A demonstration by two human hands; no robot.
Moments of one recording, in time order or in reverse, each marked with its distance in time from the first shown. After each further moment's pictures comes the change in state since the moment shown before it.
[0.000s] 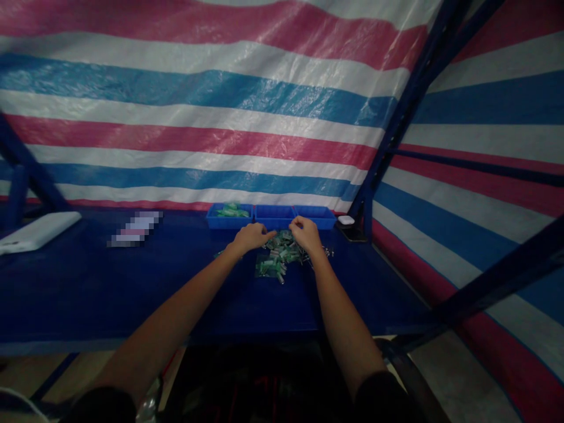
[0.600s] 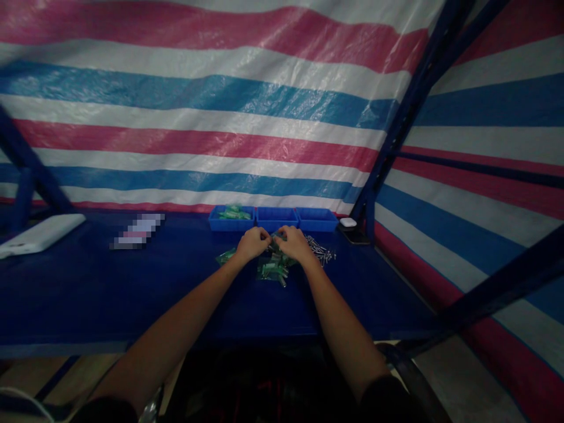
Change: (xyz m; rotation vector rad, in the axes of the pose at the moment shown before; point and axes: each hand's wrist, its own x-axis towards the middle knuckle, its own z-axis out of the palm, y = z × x) left_hand -0.012 0.000 0.008 -0.163 0.123 -0.017; right_hand -0.010 -0.008 0.026 -0.131 -0.178 -0.047
